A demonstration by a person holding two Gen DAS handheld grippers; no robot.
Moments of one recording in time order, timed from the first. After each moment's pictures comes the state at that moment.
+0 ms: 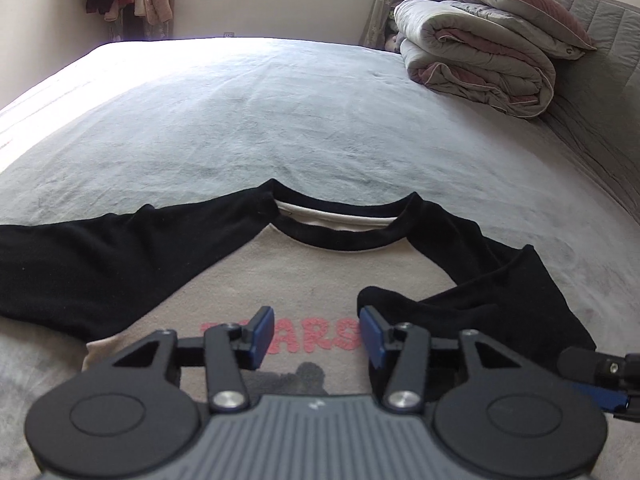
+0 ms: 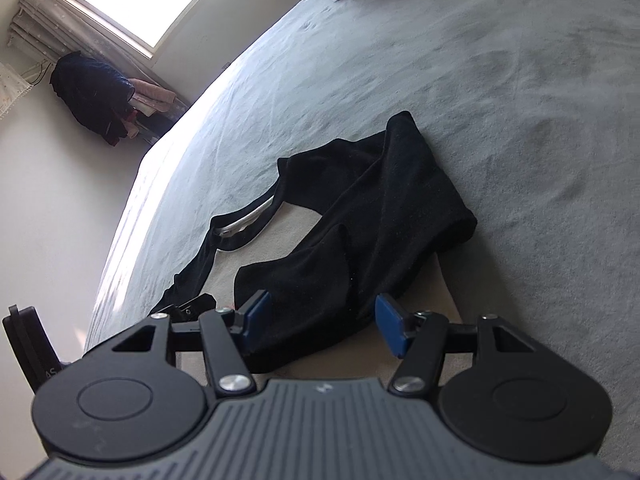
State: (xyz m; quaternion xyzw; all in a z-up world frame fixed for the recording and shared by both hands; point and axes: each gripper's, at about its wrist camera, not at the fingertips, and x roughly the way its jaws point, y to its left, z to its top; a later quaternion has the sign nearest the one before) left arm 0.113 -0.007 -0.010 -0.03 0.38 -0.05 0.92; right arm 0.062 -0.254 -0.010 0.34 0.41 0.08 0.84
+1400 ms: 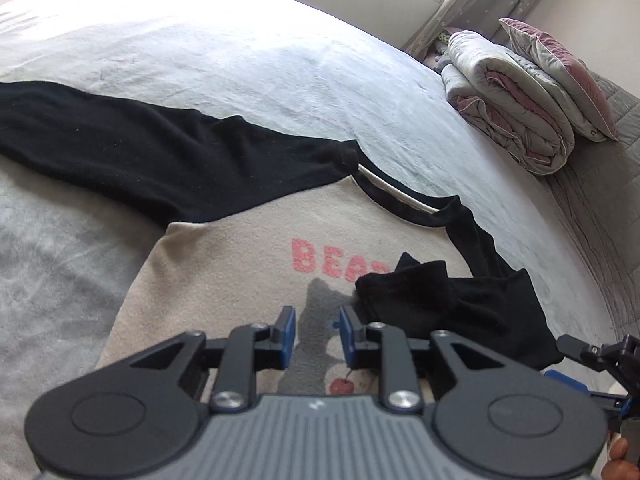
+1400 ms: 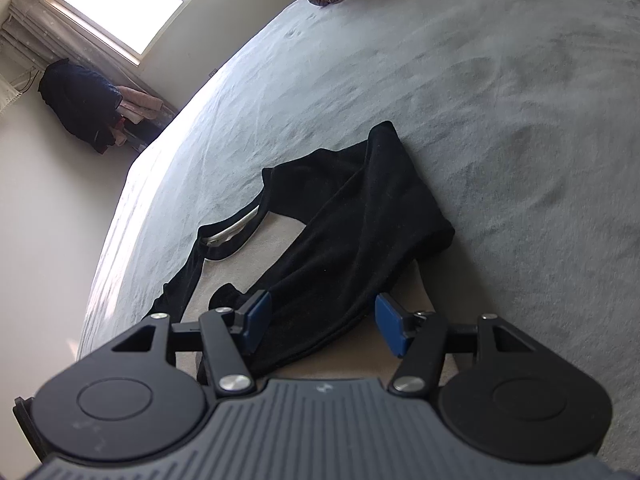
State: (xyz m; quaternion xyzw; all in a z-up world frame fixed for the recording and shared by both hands) left arm 0.077 0.097 -0.036 -0.23 0.42 -0.03 0.88; right arm 0.063 -0.259 -0.008 0.33 0.41 0.07 0.84
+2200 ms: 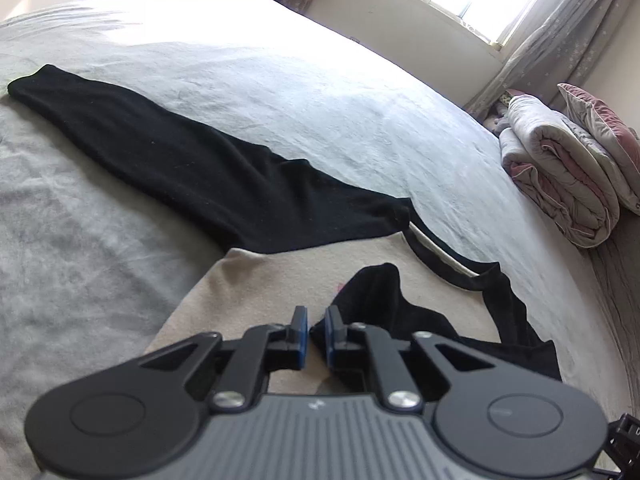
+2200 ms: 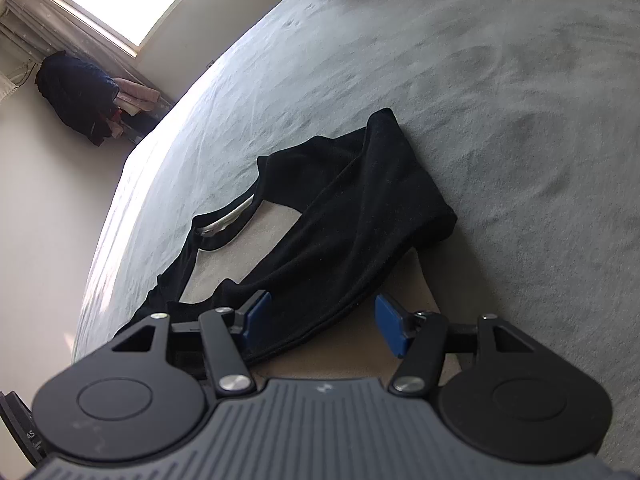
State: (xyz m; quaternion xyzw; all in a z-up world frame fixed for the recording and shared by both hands) left arm 0.064 0.107 -0.024 -0.26 0.37 0.09 0.89; right arm 0.064 -0.254 -0.014 0.33 0.43 0.07 0.84
